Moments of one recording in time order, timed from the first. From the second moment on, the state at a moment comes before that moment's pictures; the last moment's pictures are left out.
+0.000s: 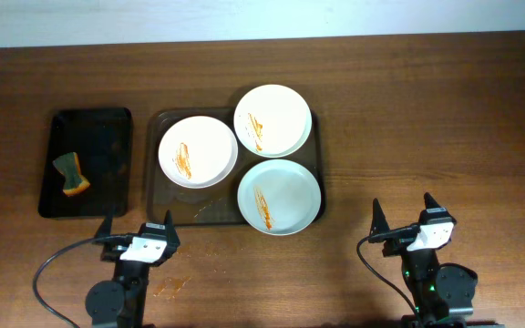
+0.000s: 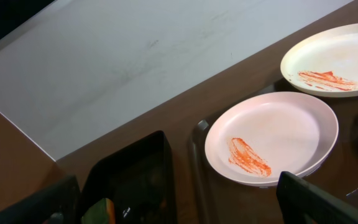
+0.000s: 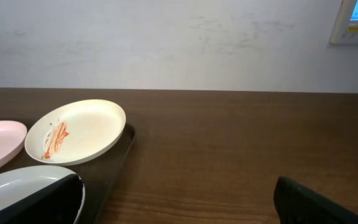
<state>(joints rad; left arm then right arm) 0.09 0.01 0.01 -0.06 0.12 0.50 0.00 0.01 0.01 -0.07 -0.10 0.02</state>
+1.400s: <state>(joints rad) 0.09 0.01 0.01 -0.06 0.12 0.50 0.00 0.01 0.01 0.00 -0.10 0.05</state>
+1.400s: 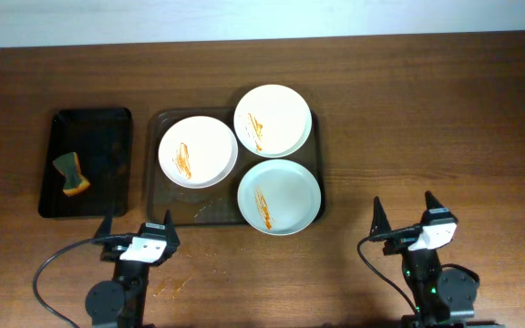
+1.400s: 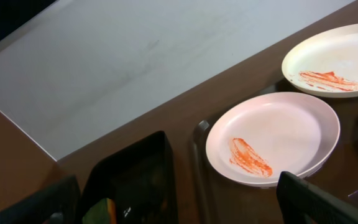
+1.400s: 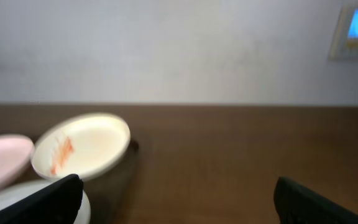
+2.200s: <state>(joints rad) 0.09 0.85 0.67 -0.18 0.38 0.45 0.00 0.78 0.68 -0.19 -0.19 0.01</state>
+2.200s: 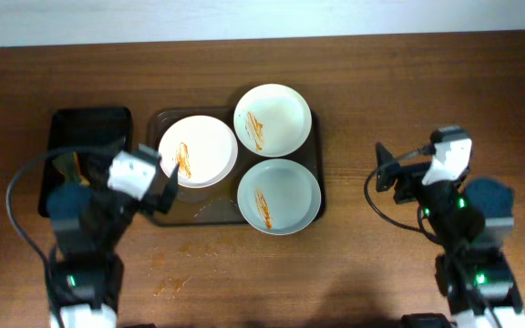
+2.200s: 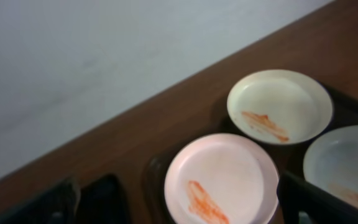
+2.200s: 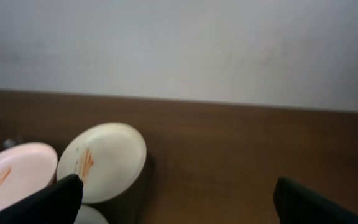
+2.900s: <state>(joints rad) 0.09 1.67 1.55 -1.12 0.53 0.44 0.01 1.60 1.44 -0.81 -0.36 0.06</state>
